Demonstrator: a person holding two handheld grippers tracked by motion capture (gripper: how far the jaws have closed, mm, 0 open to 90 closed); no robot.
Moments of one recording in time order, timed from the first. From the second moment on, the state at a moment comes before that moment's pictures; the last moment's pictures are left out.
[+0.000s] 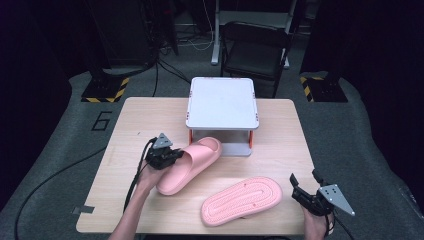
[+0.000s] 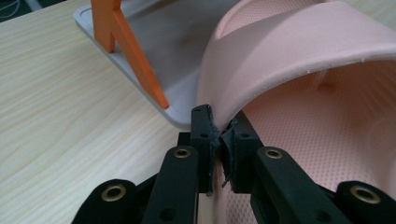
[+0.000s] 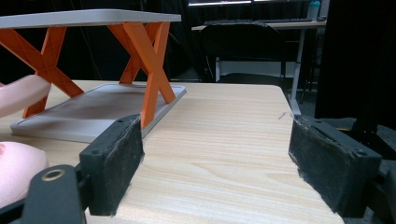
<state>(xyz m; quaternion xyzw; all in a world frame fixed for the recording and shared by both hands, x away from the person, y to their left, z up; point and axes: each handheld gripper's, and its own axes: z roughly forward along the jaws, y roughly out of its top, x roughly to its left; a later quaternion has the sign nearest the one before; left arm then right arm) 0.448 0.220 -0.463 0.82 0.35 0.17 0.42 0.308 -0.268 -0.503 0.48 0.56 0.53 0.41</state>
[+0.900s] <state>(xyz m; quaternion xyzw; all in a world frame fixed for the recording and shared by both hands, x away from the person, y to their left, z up) 0.497 0.172 -0.479 0.74 0.48 0.14 0.44 0.309 -0.267 -0.503 0.48 0.57 0.53 0.40</state>
